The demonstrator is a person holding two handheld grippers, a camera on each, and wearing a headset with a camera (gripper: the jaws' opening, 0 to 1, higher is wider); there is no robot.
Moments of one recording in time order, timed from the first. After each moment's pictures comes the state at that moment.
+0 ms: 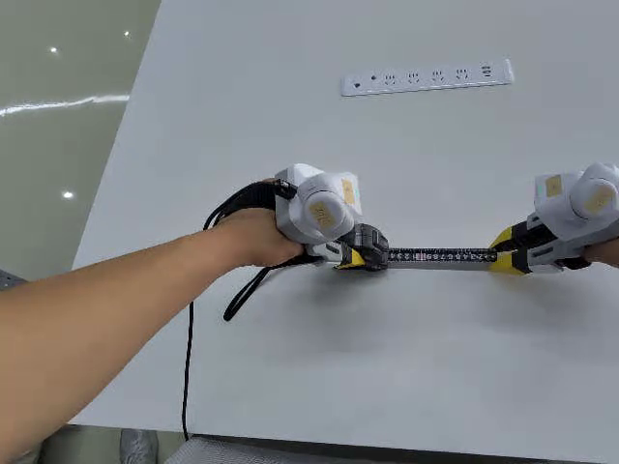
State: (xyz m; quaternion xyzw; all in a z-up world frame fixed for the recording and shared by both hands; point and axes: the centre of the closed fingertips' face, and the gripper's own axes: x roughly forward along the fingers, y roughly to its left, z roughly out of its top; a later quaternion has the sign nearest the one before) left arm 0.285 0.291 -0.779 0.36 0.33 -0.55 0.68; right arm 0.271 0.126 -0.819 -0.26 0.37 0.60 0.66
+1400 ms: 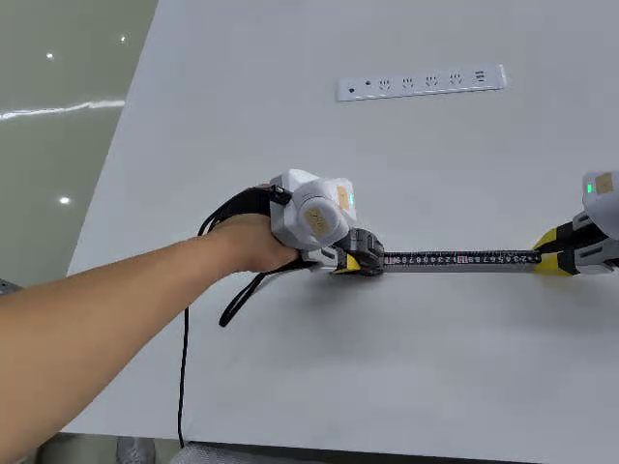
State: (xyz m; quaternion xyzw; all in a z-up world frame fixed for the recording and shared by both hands) left arm 0.285 0.290 -0.780 0.36 0.33 -0.55 0.68; right arm 0.277 0.071 -0.819 -0.26 0.40 0.58 0.66
